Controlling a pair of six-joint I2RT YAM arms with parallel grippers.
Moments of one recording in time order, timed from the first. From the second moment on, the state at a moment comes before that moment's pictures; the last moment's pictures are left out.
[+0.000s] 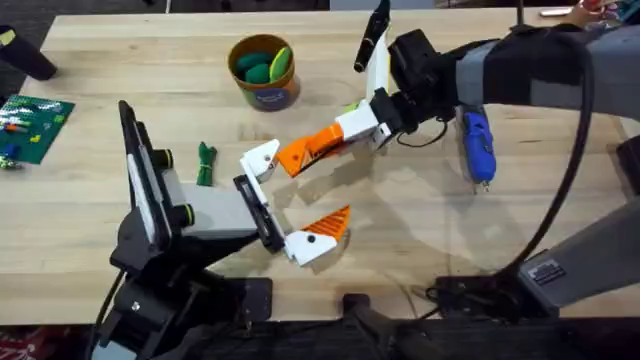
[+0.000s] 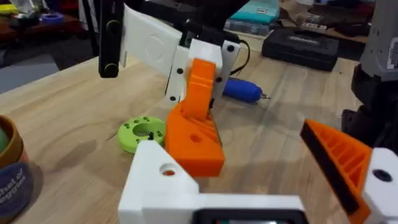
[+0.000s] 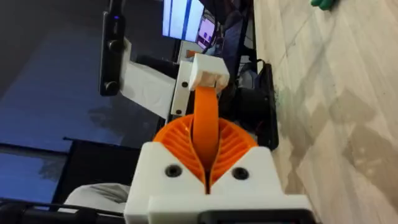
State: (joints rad) left arm -0.38 0.00 0.01 -0.06 0.69 -0.02; right arm 0.41 1.82 1.06 -0.57 -1.56 -0.02
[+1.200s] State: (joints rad) left arm -0.36 0.00 0.01 -0.06 0.64 -0.04; right arm 0.54 1.82 1.06 -0.18 -1.45 0.50
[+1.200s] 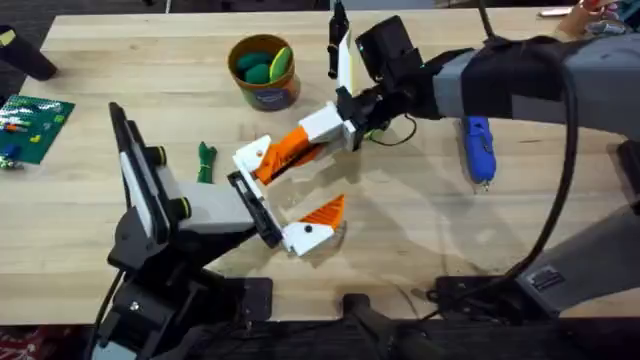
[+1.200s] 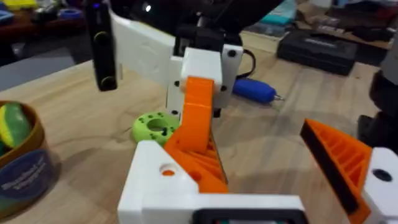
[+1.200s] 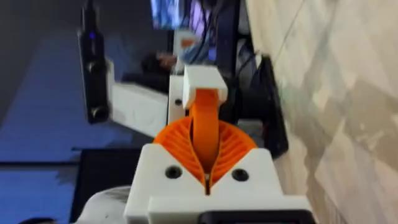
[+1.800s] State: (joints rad) left arm -0.36 0.00 0.01 -0.06 0.57 -0.09; right arm 0.56 1.80 1.04 -0.08 -1.37 0.65
